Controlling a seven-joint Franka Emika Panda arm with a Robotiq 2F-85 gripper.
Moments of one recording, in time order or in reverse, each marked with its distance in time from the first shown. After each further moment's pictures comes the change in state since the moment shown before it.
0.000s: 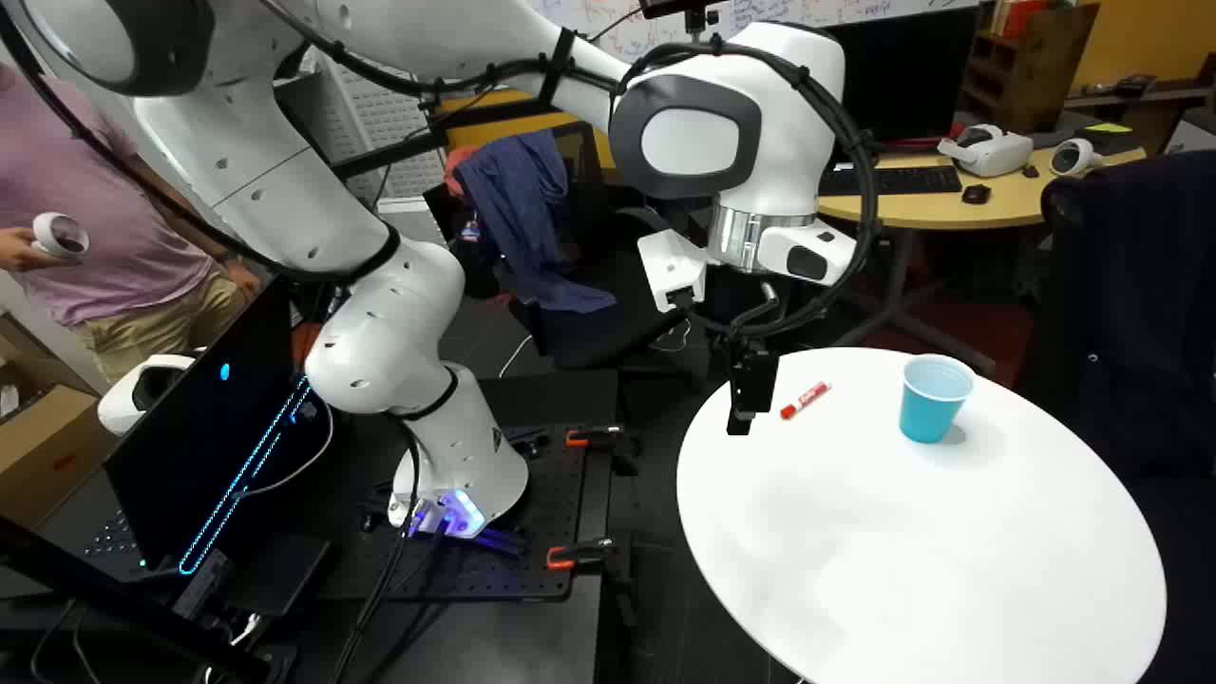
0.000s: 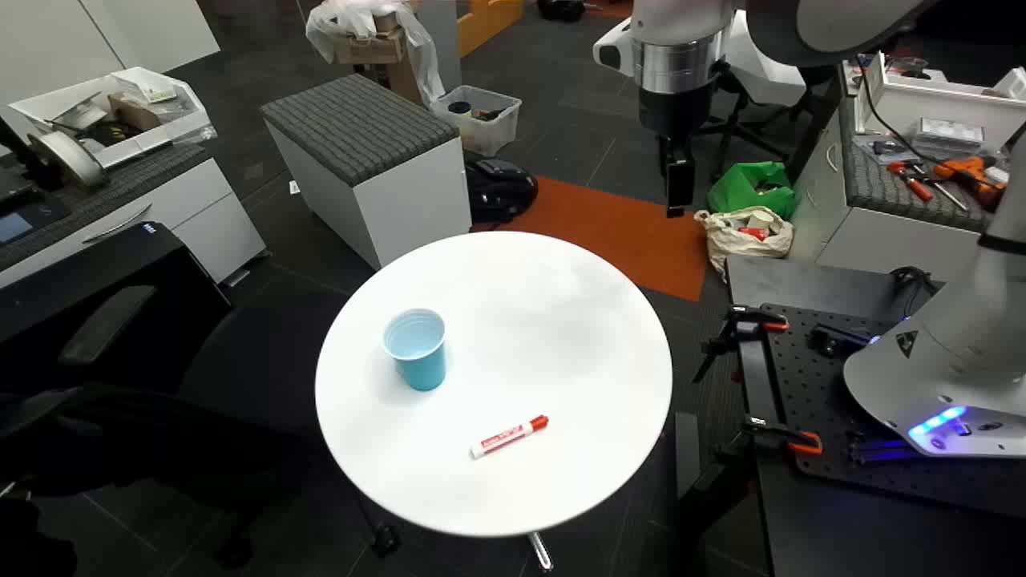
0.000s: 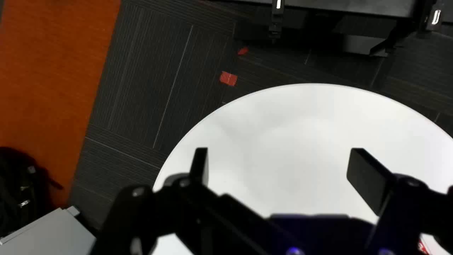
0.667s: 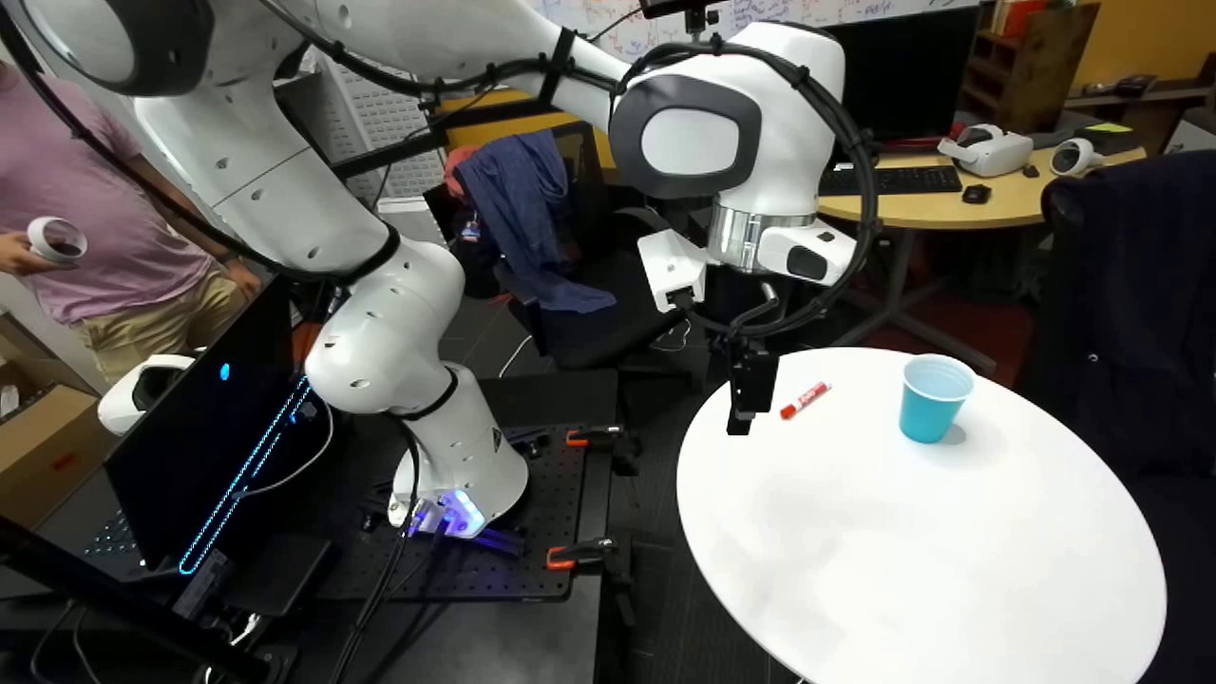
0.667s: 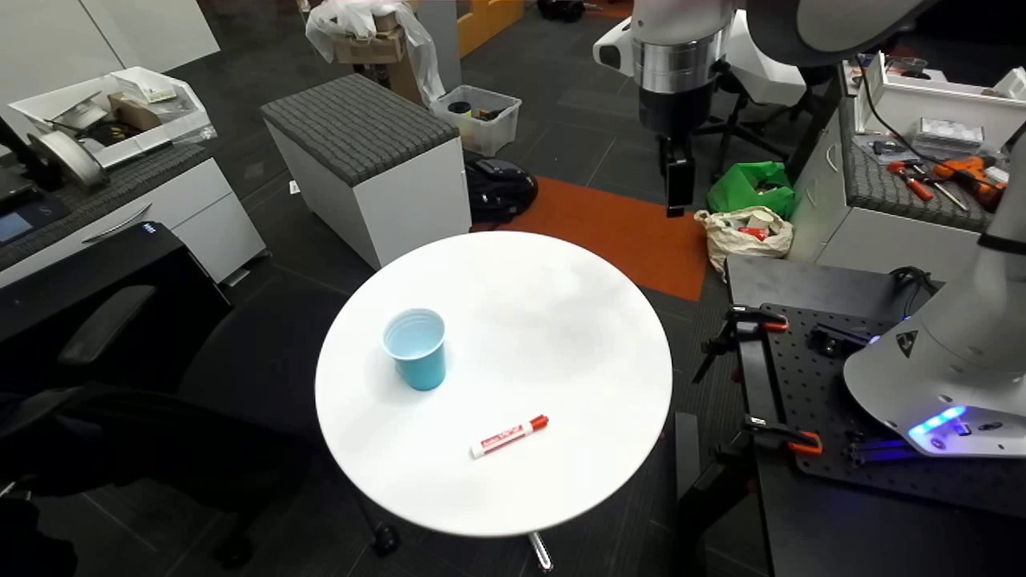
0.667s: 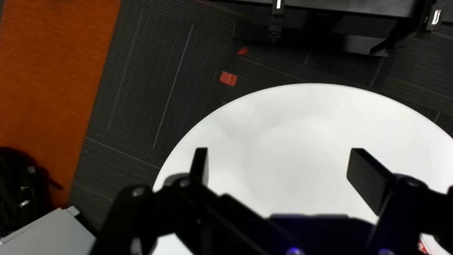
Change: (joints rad) arm 0.000 0.000 0.000 0.000 0.000 0.000 0.000
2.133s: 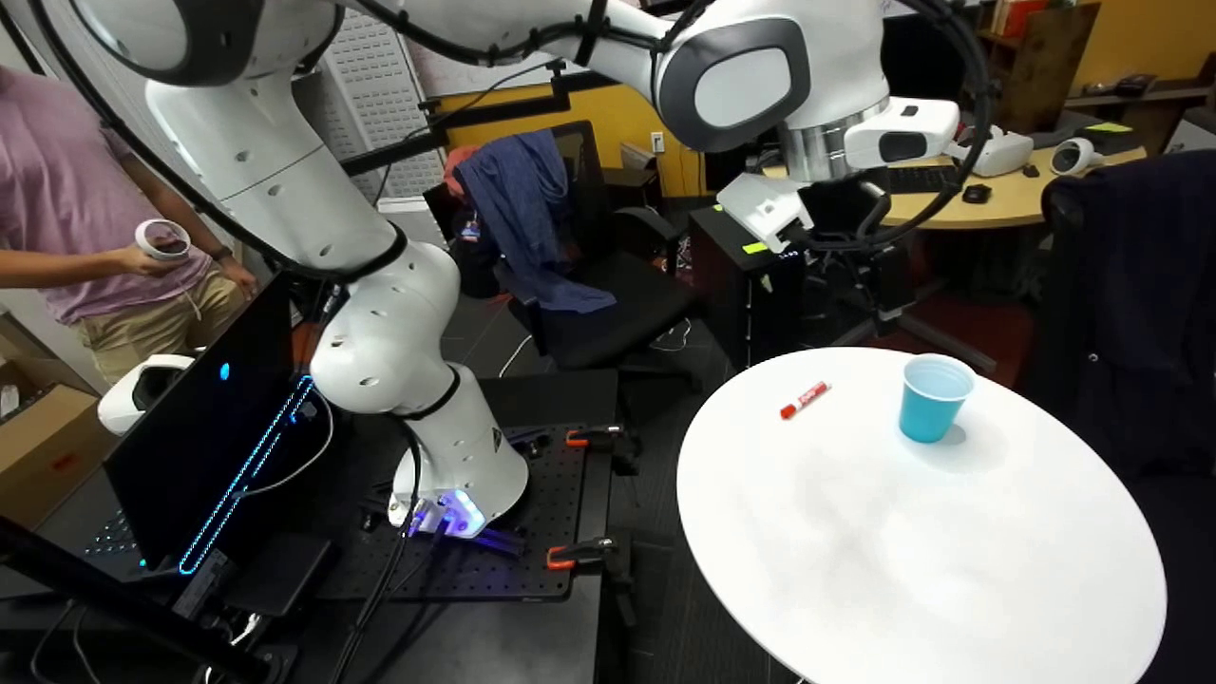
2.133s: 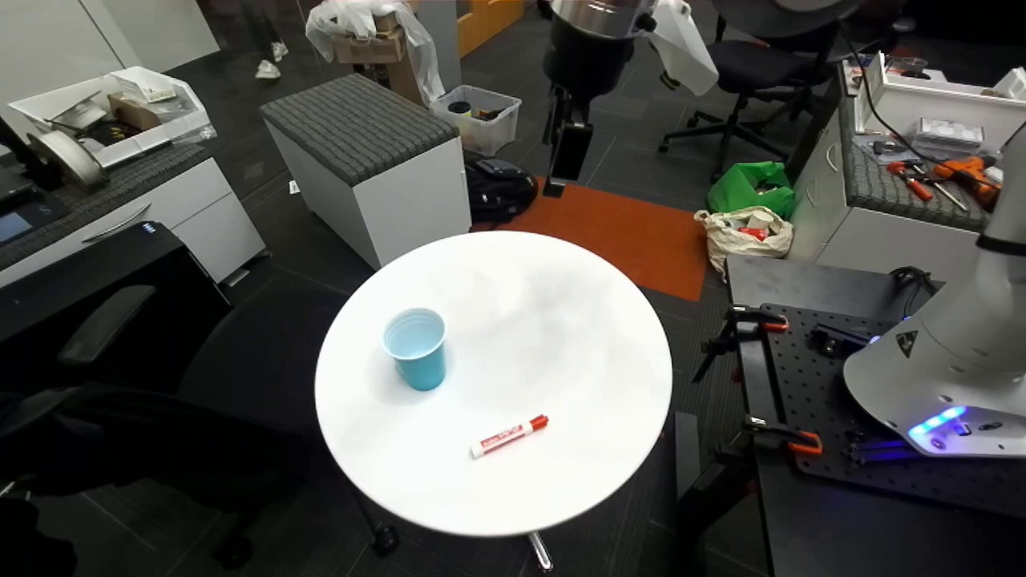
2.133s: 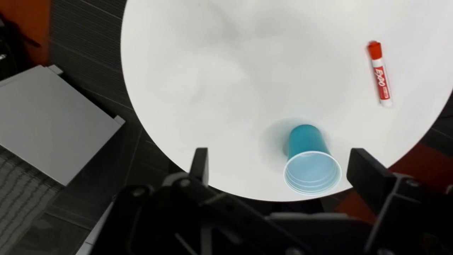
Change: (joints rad) arm 0.077 0.102 0.021 0.158 0.113 0.353 -0.033
